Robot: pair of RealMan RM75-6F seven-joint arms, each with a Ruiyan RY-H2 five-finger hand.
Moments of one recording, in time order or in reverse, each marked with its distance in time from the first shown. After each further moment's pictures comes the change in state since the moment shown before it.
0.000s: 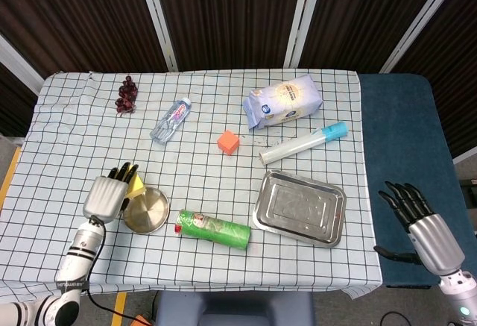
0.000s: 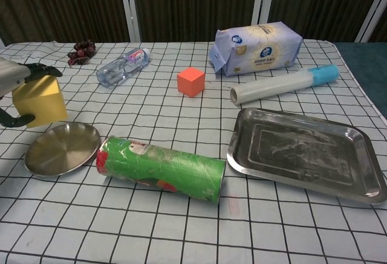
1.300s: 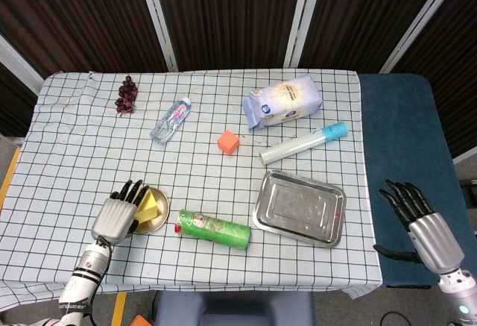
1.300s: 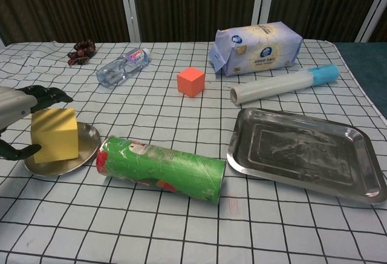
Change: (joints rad) left arm 0.098 -0.009 -0.010 -0.135 0.051 -0.055 0.060; right arm 0.001 0.001 0.003 -0.008 0.006 -0.009 0.009
